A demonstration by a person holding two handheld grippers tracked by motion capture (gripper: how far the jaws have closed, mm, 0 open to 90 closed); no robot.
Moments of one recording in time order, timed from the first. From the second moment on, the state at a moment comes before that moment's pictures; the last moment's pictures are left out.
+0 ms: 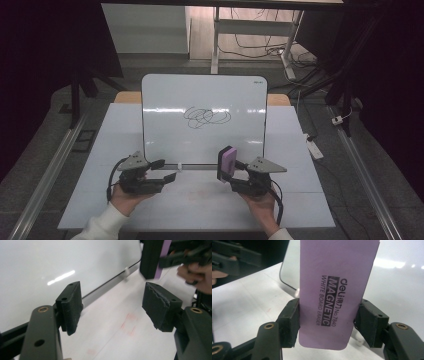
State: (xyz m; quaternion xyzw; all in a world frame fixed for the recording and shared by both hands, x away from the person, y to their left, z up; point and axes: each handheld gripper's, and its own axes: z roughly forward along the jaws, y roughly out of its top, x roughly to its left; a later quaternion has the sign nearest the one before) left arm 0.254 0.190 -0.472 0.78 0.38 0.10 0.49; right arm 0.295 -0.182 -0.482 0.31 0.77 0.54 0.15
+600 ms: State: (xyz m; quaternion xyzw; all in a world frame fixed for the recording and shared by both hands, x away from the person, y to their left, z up) left arm 0.242 0.241 -0.502 0.78 0.43 0.10 0.44; right arm 0.307 -0.196 -0.474 0.31 0.77 0.53 0.19
